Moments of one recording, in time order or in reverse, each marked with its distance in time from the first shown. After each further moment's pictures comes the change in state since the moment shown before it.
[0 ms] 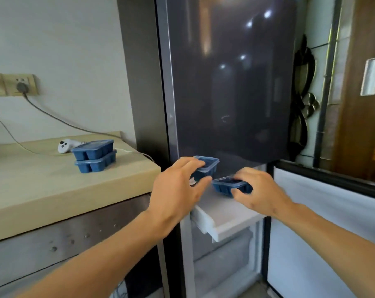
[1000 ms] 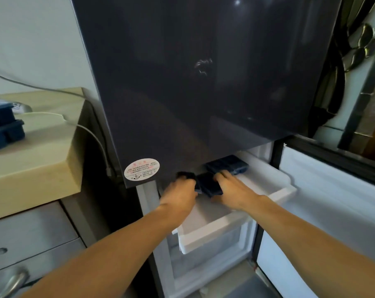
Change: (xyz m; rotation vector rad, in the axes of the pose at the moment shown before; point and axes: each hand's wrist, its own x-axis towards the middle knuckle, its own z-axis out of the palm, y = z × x) left_hand 0.027 -0.089 0.268 0.359 -0.705 -0.411; right_hand 0.067 0.190 0.154 -0.107 -0.517 0.210
